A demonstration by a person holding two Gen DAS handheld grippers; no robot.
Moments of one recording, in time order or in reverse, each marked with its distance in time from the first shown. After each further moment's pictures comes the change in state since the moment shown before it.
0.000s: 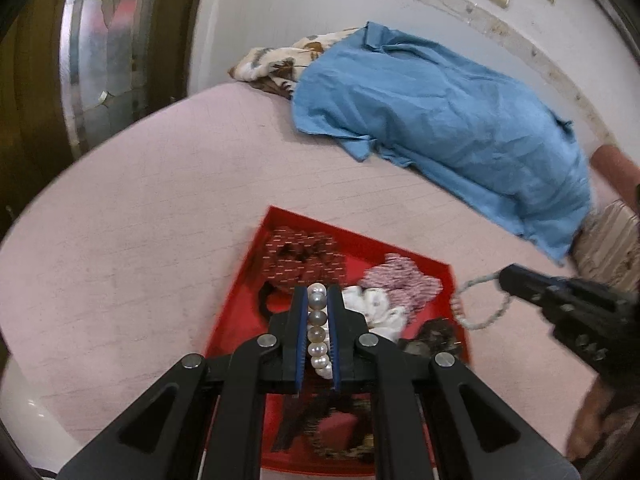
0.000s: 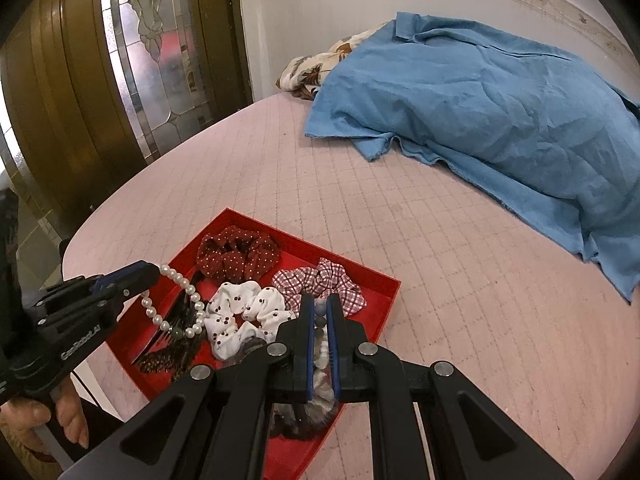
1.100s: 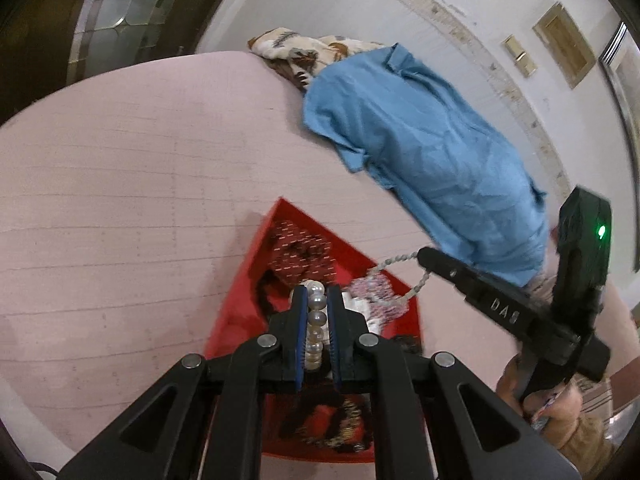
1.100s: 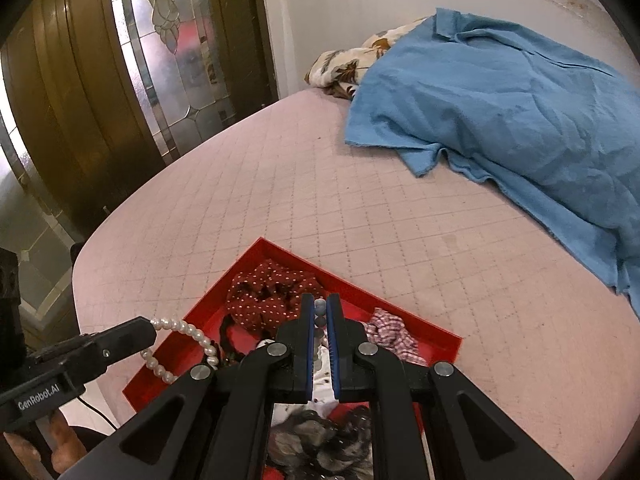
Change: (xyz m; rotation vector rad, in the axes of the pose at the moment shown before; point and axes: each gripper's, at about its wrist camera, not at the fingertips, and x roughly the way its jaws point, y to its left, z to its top) left arm -0.007 0.061 0.001 -0.252 0.029 -0.168; right arm 0.051 0.040 0.049 -0.031 0.033 0.075
